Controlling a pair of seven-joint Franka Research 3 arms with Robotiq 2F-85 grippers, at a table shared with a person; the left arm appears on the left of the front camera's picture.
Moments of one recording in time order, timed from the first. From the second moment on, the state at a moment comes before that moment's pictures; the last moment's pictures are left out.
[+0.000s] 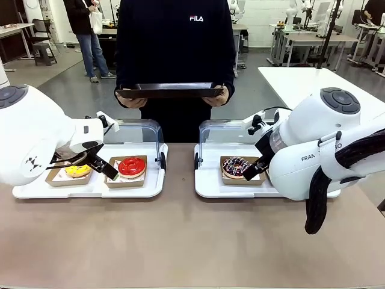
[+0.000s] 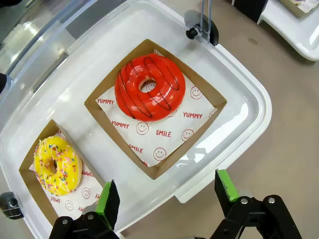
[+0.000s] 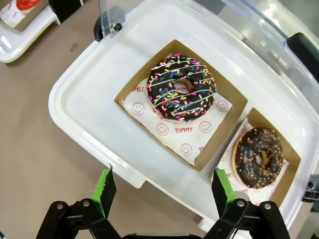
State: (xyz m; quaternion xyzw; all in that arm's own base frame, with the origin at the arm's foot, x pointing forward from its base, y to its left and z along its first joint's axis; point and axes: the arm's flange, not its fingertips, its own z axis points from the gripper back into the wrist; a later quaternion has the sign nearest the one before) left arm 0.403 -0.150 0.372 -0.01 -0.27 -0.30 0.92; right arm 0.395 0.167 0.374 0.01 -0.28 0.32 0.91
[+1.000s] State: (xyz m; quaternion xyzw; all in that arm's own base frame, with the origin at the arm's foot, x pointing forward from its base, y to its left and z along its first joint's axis) left arm 0.400 -0.149 0.386 -0.01 -0.27 -0.31 0.91; right arm 0.393 0.160 0.394 0.00 -0.28 0.33 0.90
